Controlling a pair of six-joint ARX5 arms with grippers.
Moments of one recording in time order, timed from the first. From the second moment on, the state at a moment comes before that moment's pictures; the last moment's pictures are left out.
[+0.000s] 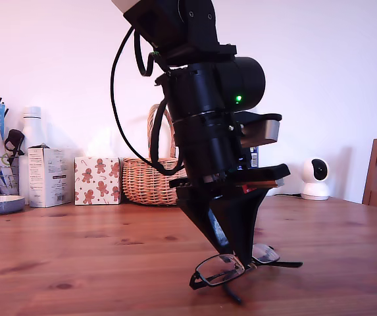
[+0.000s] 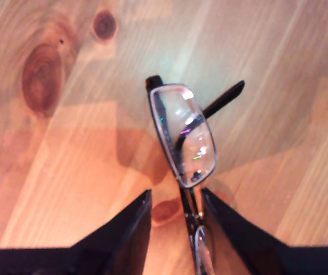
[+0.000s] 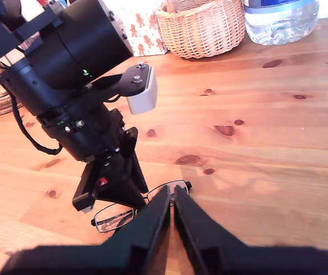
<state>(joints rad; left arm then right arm) -0.89 2.10 1.55 -0.76 0.11 0.08 0.36 0.11 0.19 -0.37 -0.22 0.18</state>
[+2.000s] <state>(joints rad) -0.76 2.11 1.61 -0.90 0.80 0.11 0.36 0.11 0.19 -0.37 -0.20 0.18</state>
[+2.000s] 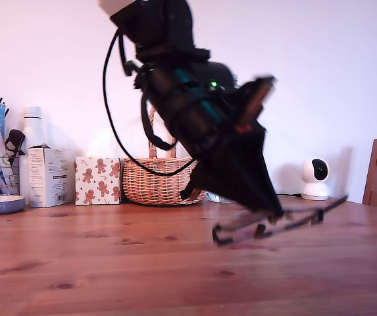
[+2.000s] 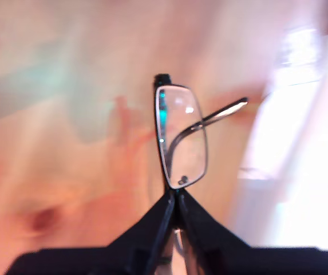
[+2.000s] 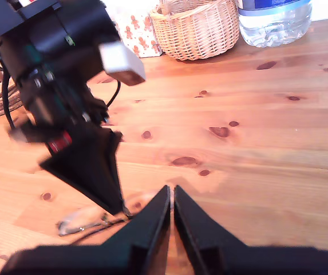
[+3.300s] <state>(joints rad) -0.50 2.19 1.61 -1.21 1.56 0.61 0.50 0.31 0.22 -0.28 -0.31 0.21</state>
